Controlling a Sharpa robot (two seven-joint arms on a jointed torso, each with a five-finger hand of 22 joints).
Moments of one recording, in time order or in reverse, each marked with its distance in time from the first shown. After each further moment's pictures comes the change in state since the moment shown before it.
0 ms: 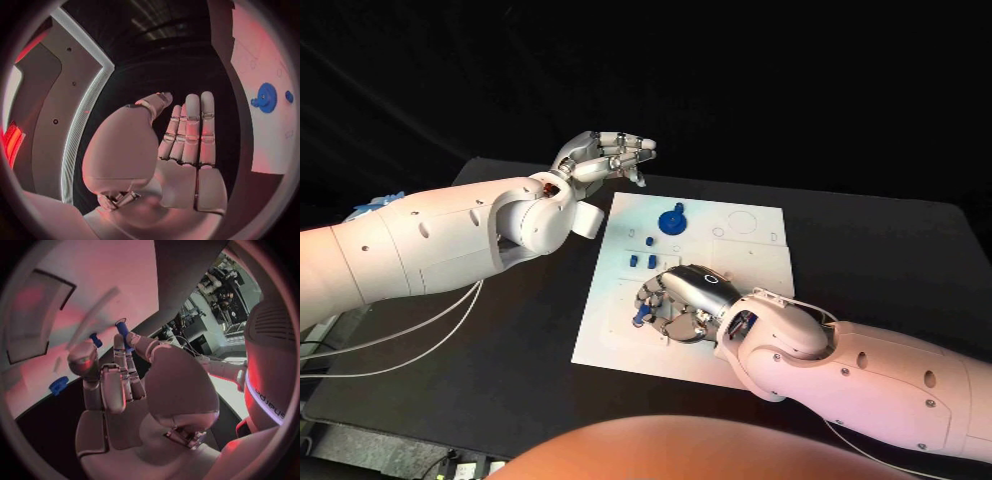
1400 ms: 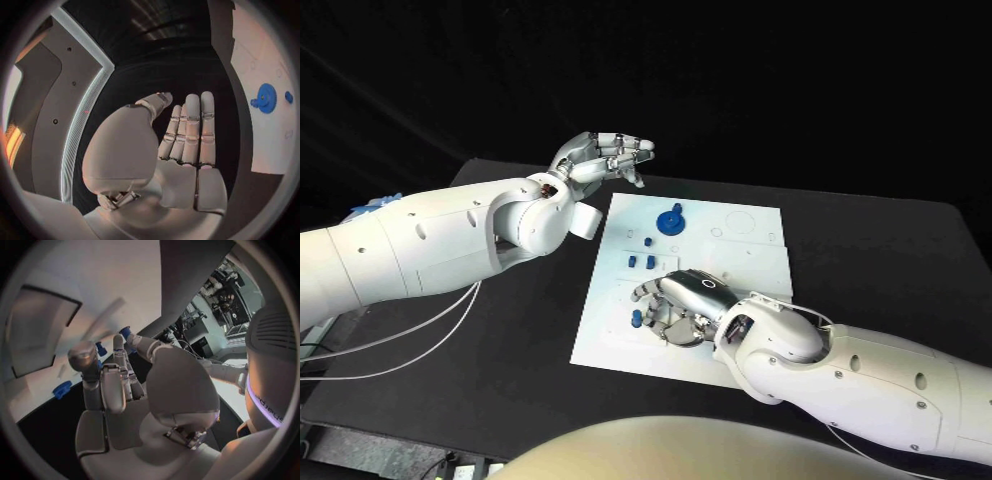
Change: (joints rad) left arm 0.000 -0.002 0.000 0.001 0.000 0.004 -0.005; left_hand 0.000 0.000 0.000 0.000 0.000 -0.004 0.004 0.006 0.000 -0.004 0.004 0.000 -0.001 -0.004 0.004 0.000 -0.001 0.000 0.000 0.000 -0.004 -0.002; right arm -0.013 -0.004 -0.007 -0.010 -0.010 -0.017 -0.001; right_hand -0.046 -0.060 -0.020 0.014 0.033 -0.233 0.018 -0.128 -0.029 -0.011 0.011 -0.023 0.008 0.000 0.000 0.000 -0.017 0.000 -0.007 0.007 -0.042 -0.014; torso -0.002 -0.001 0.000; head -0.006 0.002
